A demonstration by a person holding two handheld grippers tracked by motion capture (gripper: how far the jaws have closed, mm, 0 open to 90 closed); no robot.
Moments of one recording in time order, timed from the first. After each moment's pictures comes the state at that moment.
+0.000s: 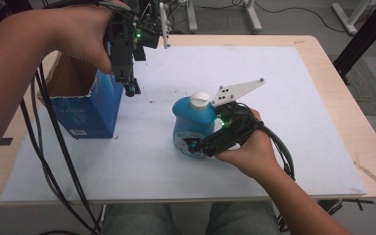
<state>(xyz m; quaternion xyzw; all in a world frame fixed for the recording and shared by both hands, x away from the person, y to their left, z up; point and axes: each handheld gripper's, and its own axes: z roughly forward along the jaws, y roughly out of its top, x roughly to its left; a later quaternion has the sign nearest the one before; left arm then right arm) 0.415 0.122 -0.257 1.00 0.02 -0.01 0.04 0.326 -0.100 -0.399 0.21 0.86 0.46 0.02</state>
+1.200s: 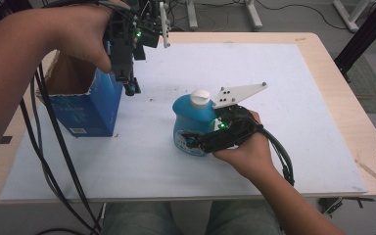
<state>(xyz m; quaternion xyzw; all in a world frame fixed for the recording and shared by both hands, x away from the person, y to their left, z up) 0.416 0.123 -0.262 1.00 0.02 -0.01 0.04 0.322 -0.100 -0.407 0.21 0.85 0.48 0.04</state>
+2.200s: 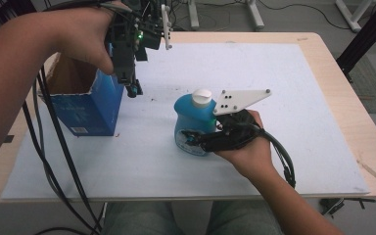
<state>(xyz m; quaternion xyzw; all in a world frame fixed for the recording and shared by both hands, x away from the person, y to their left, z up) 0.412 0.122 -0.264 1.00 0.02 0.00 0.04 0.314 -0.098 -0.405 0.17 0.84 0.50 0.09</state>
